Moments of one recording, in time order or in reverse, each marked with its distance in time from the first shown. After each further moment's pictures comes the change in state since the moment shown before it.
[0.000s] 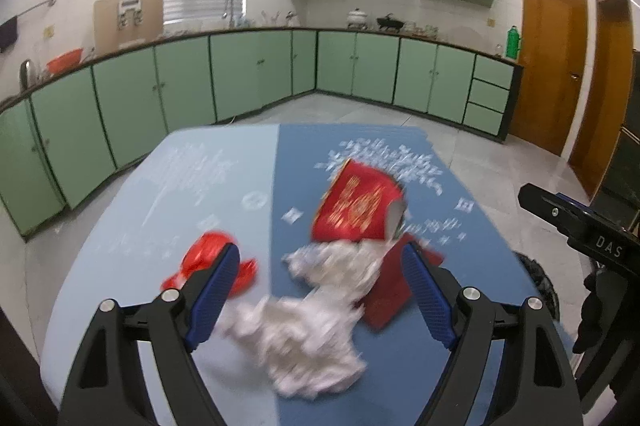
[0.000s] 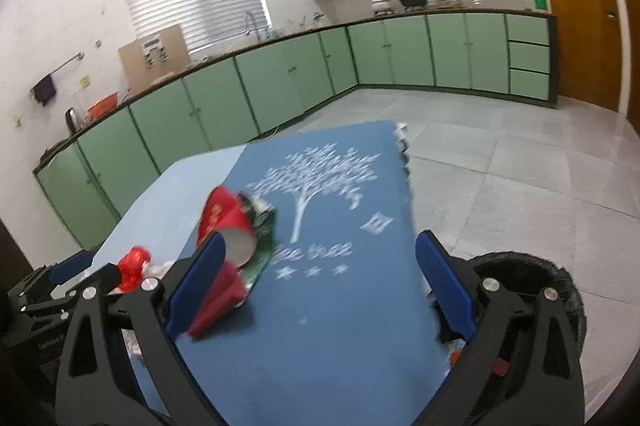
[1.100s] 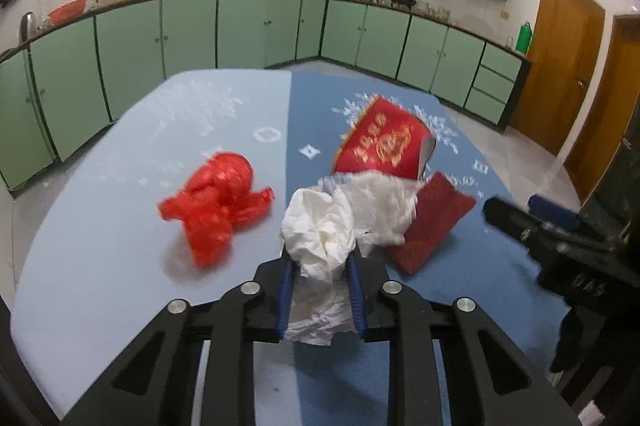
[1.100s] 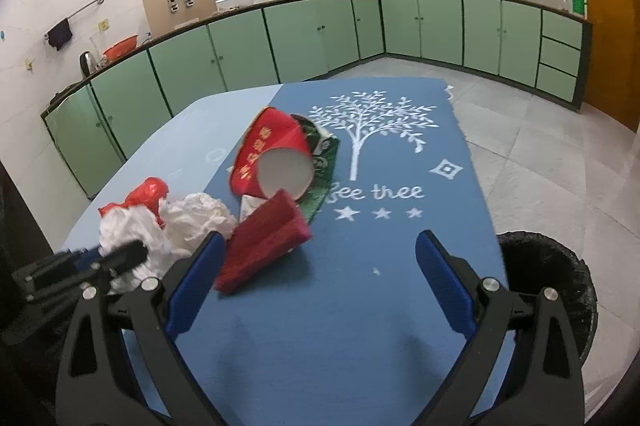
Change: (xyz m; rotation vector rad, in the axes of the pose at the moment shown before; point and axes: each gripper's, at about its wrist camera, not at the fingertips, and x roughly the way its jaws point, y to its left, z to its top) left arm 0.015 0.027 -0.032 -0.093 0.091 -0.042; right arm 0.030 0.050 -0.036 -0.119 0.132 0.038
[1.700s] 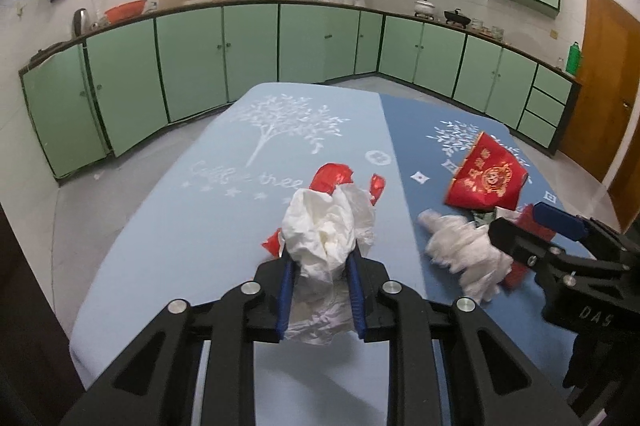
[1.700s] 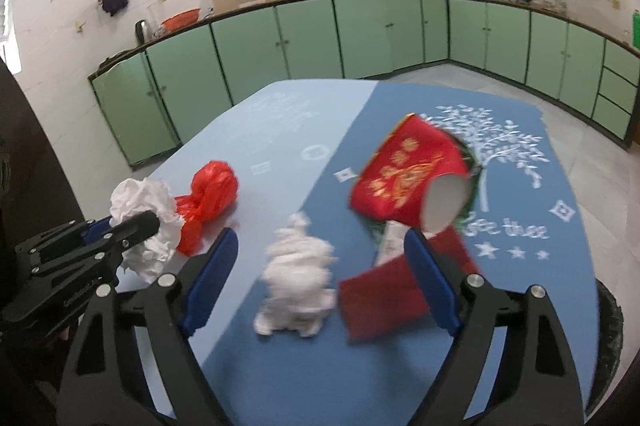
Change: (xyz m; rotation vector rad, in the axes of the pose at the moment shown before) left arm -0.014 0.071 0.005 -0.062 -0.034 0.187; right arm 0.034 0.091 0.016 -0.146 0.037 0.173
